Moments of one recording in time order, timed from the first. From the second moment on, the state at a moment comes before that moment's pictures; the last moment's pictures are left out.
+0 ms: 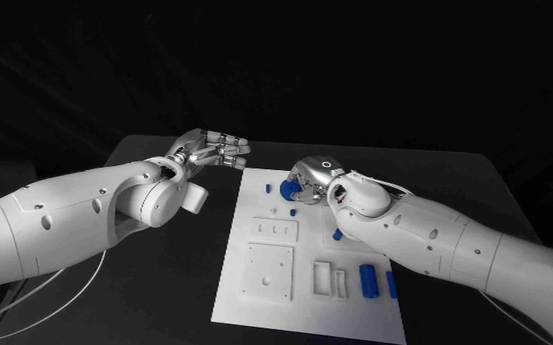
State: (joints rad) left arm 1.40 -0.80 -0.14 1.41 -0.20 -0.30 0.25; left_hand 1.34 0.03 0.01 -0.13 0.21 0.97 0.16 0.06 0.07 1.09 0.13 0.06 0.06 1.19 0.09 0.13 0.07 0.08 0.99 0.08 0.33 0.14; right arm 1.11 -0.47 0.12 1.16 -1.86 -0.32 -0.21; right_hand 1.23 -0.11 0.38 -0.15 0.24 1.10 0.09 0.06 0.06 1.28 -0.02 1.05 1.05 1.44 -0.08 1.06 0.92 0.08 1.47 -0.10 0.60 1.31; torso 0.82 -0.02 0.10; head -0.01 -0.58
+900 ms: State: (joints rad) left arm 1.40 -0.80 -0.14 1.41 -0.21 -0.30 0.25; left_hand 1.34 0.03 0.01 -0.13 0.21 0.96 0.16 0.06 0.07 1.07 0.13 0.06 0.06 1.19 0.09 0.13 0.07 0.08 0.99 0.08 0.33 0.14; right arm 1.11 -0.46 0.11 1.14 -1.83 -0.27 -0.20; right_hand 1.22 -0.11 0.36 -0.13 0.26 0.94 0.12 0.06 0.06 1.26 0.00 1.04 1.03 1.44 -0.07 1.05 0.92 0.08 1.47 -0.10 0.59 1.31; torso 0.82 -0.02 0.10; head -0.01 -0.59
